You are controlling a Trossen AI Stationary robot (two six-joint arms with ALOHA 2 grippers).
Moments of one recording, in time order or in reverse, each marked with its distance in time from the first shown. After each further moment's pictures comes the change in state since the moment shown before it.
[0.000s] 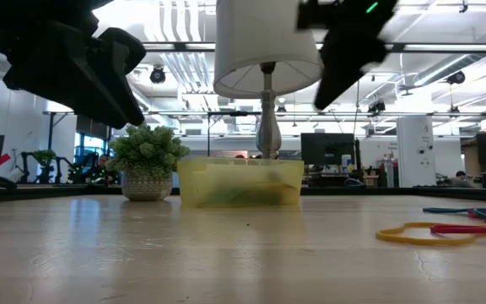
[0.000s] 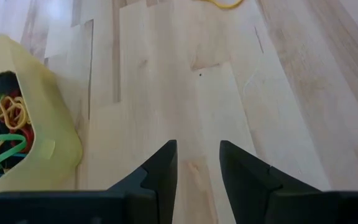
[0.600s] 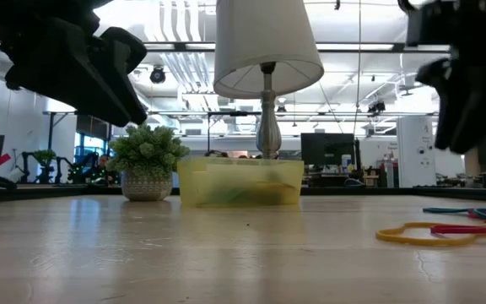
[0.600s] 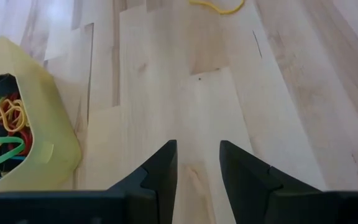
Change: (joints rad) left arm 0.000 0.000 -0.005 0.022 0.000 -0.002; right arm 0.436 -0.098 -0.314 -0.004 -0.039 0.508
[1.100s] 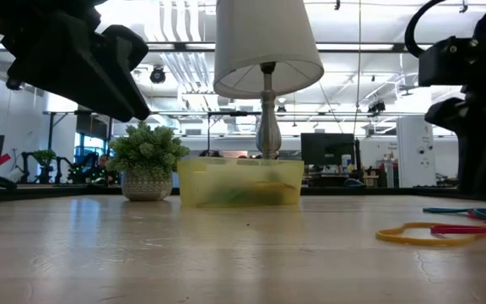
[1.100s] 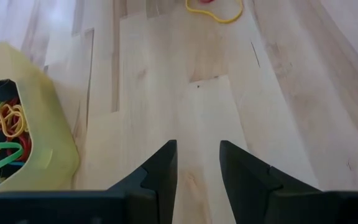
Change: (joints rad) left arm 0.000 0.000 0.000 0.023 -0.001 0.000; right arm 0.000 0.000 -0.175 0.261 -0.114 0.006
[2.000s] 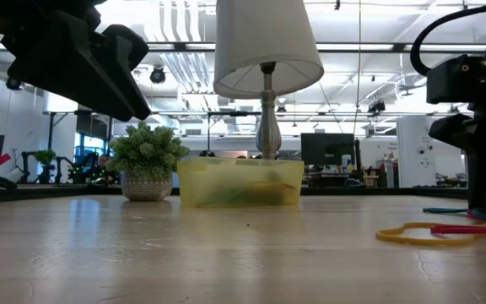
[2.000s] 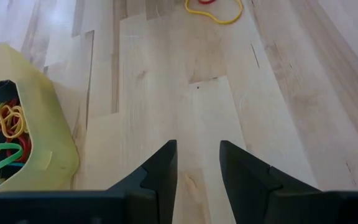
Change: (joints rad) left arm 0.000 0.000 0.000 0.004 0.000 0.000; right arm -0.001 0.000 -0.080 0.110 -0.026 -0.031
